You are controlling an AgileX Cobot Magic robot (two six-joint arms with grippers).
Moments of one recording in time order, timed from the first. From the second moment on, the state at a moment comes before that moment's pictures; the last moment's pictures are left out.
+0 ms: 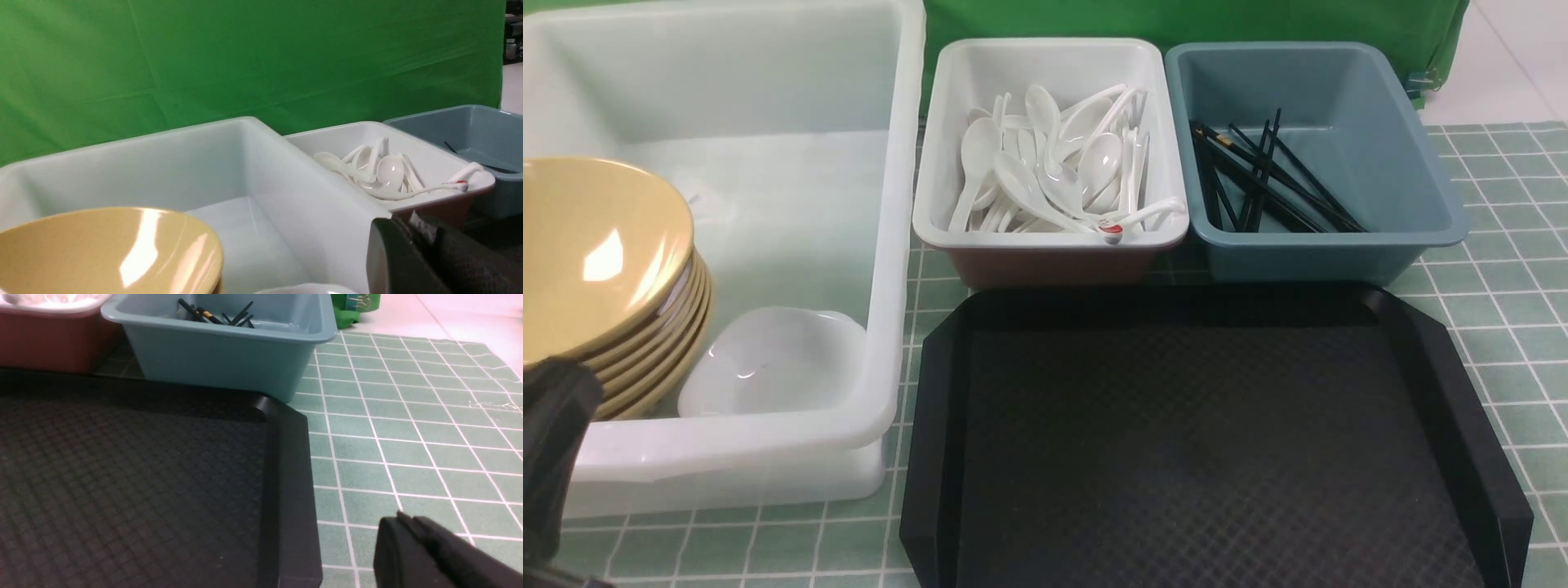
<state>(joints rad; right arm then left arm) -0.01 -0.01 0.03 -0.01 0.32 -0.06 -0.23 0.10 -0.16 -0.12 0.08 0.24</state>
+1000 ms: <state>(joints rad) -0.01 -0.01 0.03 -0.01 0.33 -0.06 -0.03 -0.01 0.02 -0.10 0.34 0.06</state>
